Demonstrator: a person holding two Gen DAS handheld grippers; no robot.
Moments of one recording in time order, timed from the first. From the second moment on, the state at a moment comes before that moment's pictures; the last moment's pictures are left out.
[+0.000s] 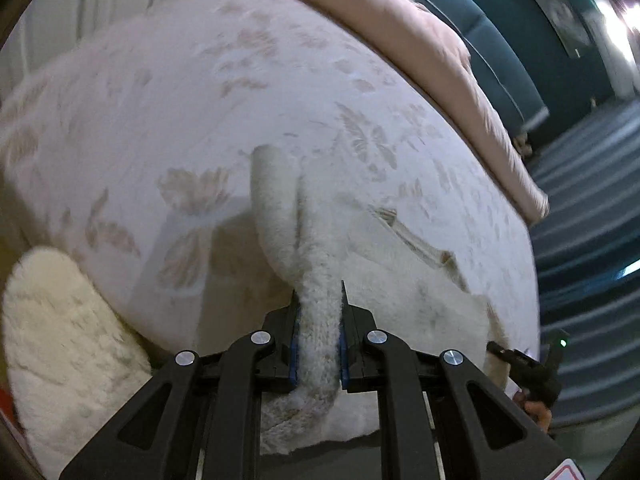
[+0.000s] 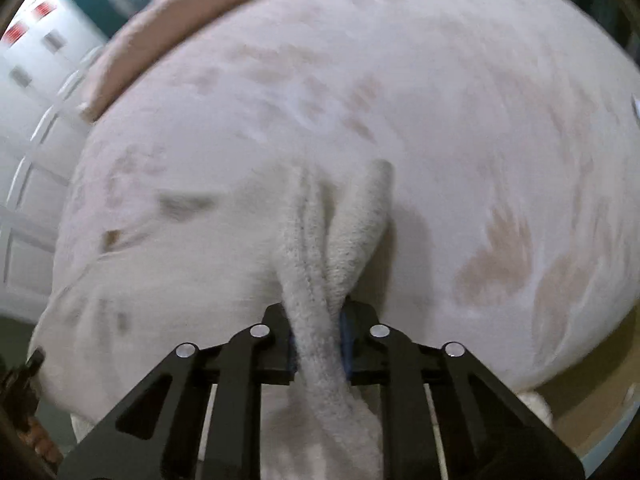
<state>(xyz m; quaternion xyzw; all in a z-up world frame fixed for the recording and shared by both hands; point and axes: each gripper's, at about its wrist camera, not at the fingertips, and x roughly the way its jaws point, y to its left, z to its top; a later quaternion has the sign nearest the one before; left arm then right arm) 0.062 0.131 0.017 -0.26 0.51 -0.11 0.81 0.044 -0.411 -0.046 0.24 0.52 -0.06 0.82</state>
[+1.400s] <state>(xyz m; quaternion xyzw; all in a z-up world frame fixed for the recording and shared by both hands) 0.241 0.078 -0.066 -0.32 0.56 -0.16 0.75 0.149 -0.489 -0.091 0.33 0.55 -0.11 0.76</state>
